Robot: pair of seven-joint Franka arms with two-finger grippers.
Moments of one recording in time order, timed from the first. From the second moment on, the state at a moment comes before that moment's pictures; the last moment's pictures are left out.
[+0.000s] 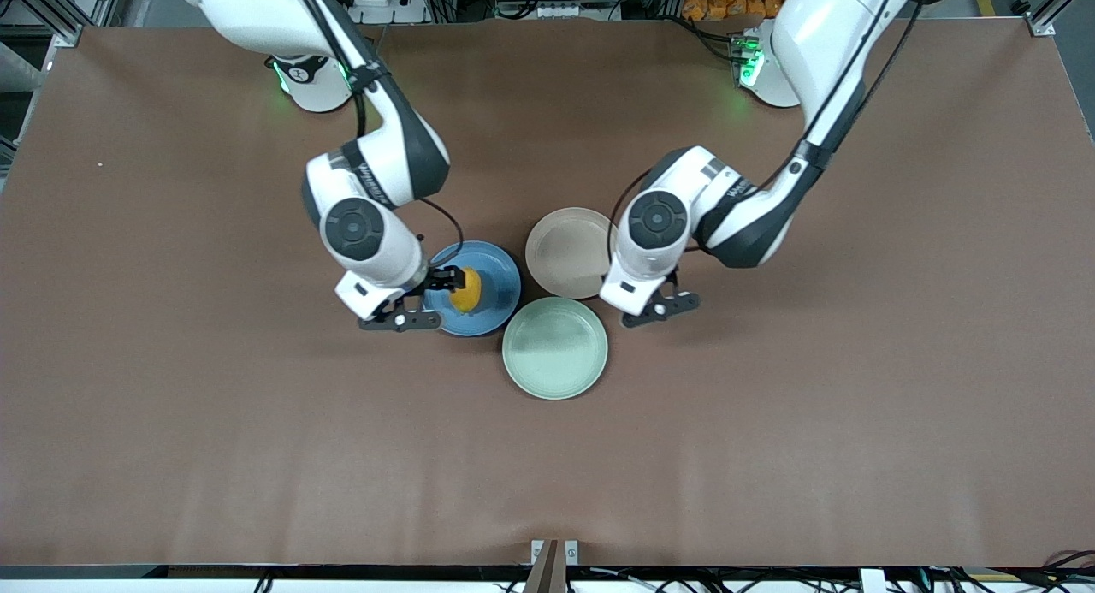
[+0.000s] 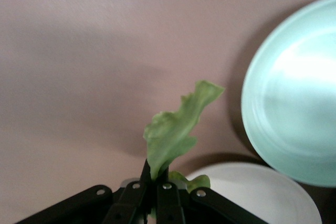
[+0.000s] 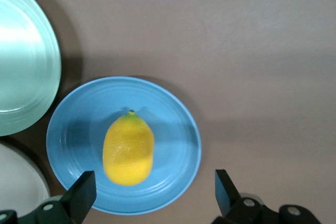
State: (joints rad) left arm -0.26 0.60 -0.41 -1.64 0.26 2.06 -1.02; right arm 0.60 0.49 -0.10 -1.72 0.12 2.09 0.44
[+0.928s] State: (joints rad) left arm -0.06 0.61 -0.36 -1.61 0.28 2.06 -0.61; right arm 0.65 0.55 -0.10 -1.81 0.16 2.26 0.53
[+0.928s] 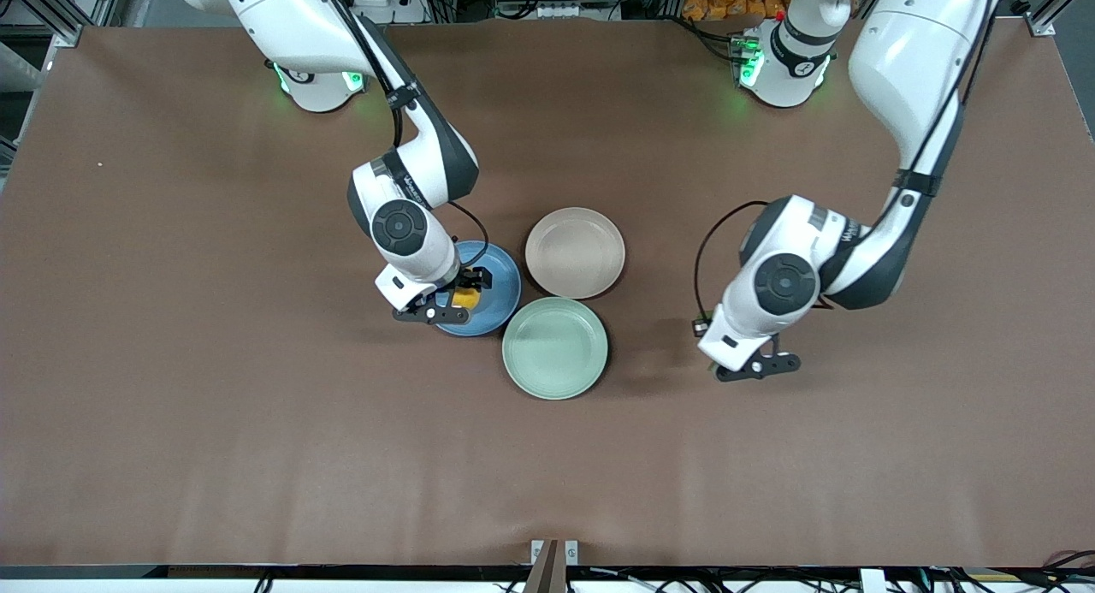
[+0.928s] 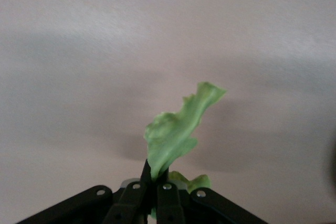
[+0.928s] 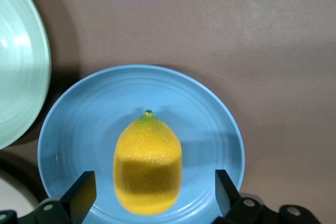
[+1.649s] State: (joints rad) left arm -0.02 0.65 -0.26 -1.61 0.28 2.06 -0.41; right arm 0.68 0.60 -0.10 -1.87 0.16 2.40 0.54
